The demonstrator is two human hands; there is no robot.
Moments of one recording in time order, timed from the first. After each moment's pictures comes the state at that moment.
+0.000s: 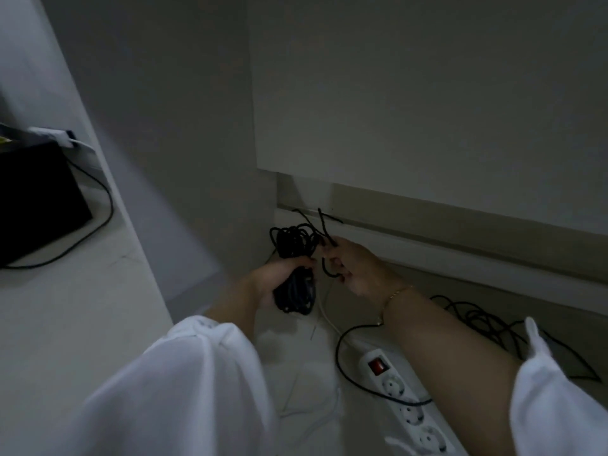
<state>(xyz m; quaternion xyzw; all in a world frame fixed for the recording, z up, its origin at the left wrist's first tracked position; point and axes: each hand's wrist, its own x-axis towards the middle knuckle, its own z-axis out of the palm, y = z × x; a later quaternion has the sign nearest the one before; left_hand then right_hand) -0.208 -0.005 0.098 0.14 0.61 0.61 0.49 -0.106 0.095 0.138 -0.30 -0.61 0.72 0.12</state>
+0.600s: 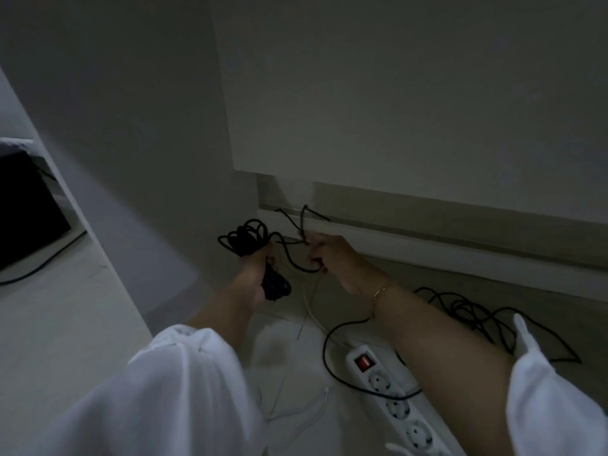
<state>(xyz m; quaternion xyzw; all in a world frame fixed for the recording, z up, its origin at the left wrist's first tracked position) -0.219 0.024 0.082 0.00 0.58 0.75 0.33 -0.108 0.114 0.129 -0.29 -0.72 0.61 0.14</state>
